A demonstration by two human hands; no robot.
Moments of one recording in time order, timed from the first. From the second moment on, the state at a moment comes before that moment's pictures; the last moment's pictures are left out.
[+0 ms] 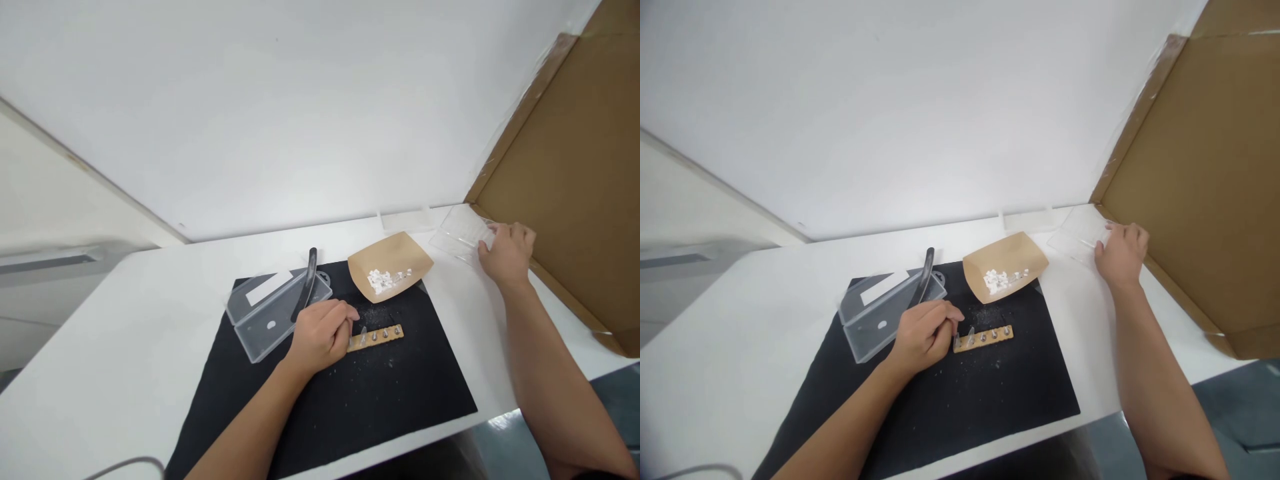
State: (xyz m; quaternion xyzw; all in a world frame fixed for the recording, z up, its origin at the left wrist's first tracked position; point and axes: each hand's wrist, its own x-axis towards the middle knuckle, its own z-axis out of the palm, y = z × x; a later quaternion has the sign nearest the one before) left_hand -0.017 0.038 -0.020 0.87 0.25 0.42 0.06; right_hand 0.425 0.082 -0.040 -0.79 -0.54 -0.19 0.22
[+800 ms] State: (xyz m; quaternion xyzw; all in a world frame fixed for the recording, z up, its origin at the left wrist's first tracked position) left_hand -0.016 0.036 -0.017 0.85 0.28 0.44 0.06; right_hand 0.319 0.058 0.020 -0.55 -0.45 0.18 0.68
